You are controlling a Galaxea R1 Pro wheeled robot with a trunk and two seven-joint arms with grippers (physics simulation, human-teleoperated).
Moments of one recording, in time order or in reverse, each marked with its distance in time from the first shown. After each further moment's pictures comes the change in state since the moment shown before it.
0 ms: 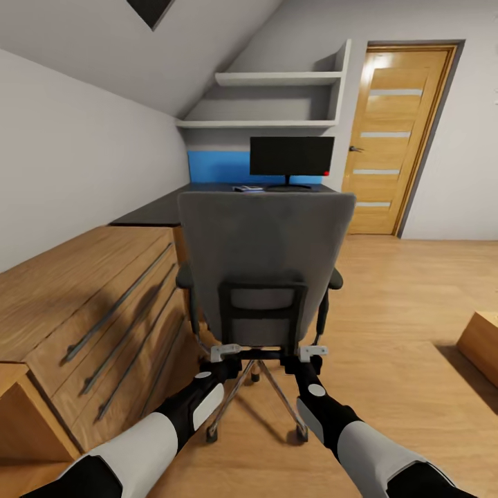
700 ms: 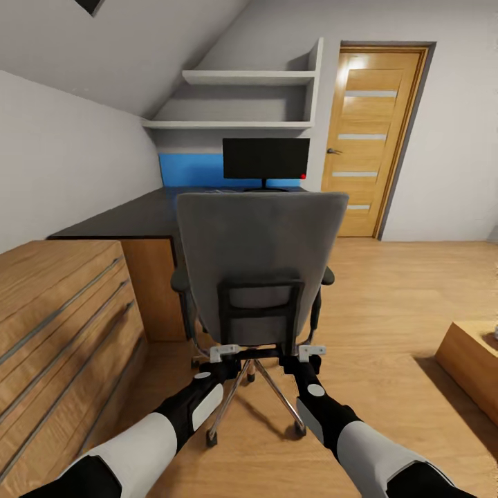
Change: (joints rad) left arm 0.001 0.004 -0.008 0.002 0.012 -0.001 0.000; right arm 0.000 0.002 0.007 -0.001 0.005 0.002 0.004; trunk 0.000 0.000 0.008
